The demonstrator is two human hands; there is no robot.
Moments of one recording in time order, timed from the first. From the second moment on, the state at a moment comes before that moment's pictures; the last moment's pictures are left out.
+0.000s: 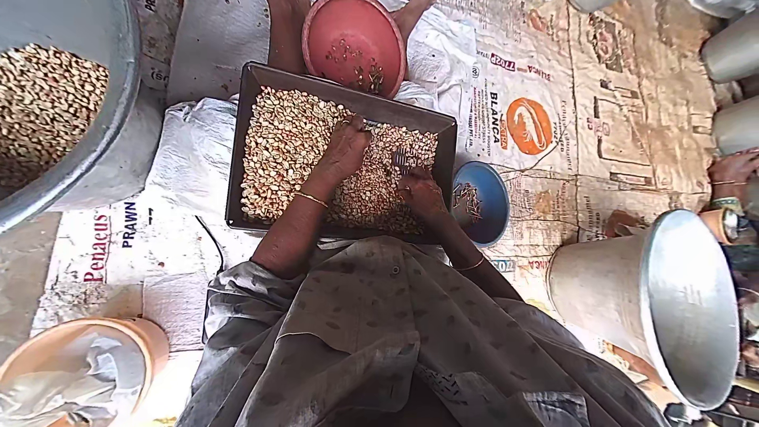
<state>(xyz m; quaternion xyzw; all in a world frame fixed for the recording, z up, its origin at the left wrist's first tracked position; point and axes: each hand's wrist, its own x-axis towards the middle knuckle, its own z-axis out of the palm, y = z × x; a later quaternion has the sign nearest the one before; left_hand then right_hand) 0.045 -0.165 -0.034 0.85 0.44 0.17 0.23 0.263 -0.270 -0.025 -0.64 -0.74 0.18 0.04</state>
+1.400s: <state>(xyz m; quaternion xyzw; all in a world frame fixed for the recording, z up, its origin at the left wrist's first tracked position) 0.044 -0.166 -0.031 0.85 0.45 0.17 0.23 0.226 -0.189 -0.016 -0.56 -0.81 0.19 0.03</state>
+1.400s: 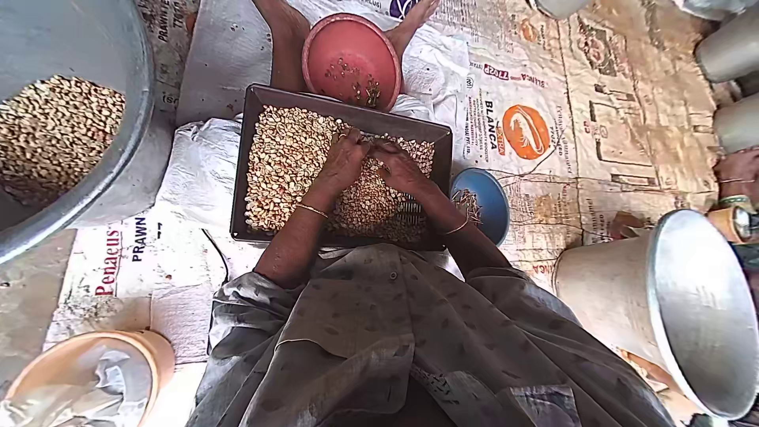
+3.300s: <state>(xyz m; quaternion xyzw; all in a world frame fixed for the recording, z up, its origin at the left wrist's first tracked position) 0.049 -0.168 -0.035 0.87 0.42 0.14 0.23 0.270 -0.159 -0.019 -0.69 -0.72 0.09 0.02</state>
